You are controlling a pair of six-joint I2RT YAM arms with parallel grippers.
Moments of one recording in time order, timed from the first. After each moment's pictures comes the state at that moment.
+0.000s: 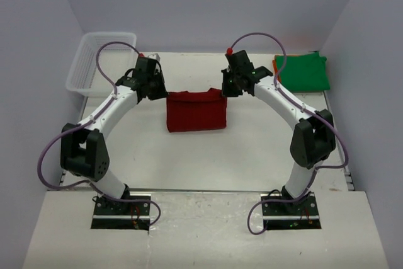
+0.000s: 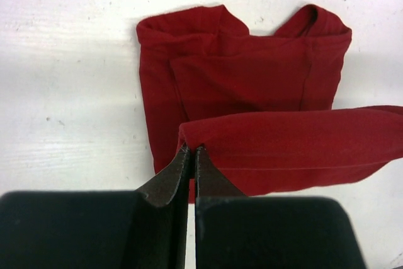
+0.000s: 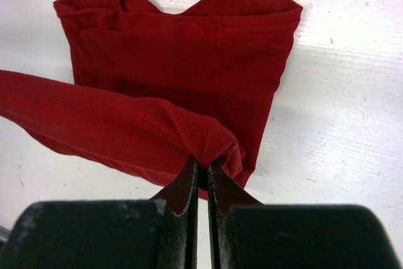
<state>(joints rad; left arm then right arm) -0.30 1.59 1.30 -0.54 0.03 -0.48 0.49 1.79 1.57 -0.66 -0.03 0.45</state>
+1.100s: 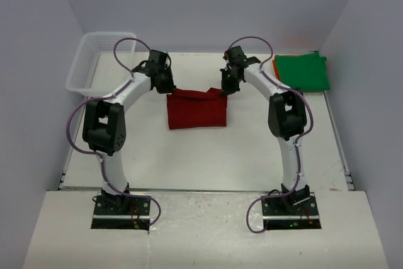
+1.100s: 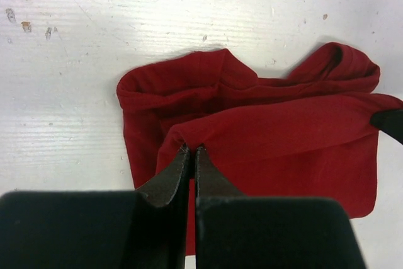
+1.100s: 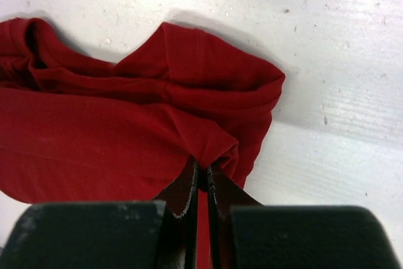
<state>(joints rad) -0.29 1.94 1.54 -0.52 0.05 -0.49 0.37 2.26 1.94 -0.78 -0.18 0.38</state>
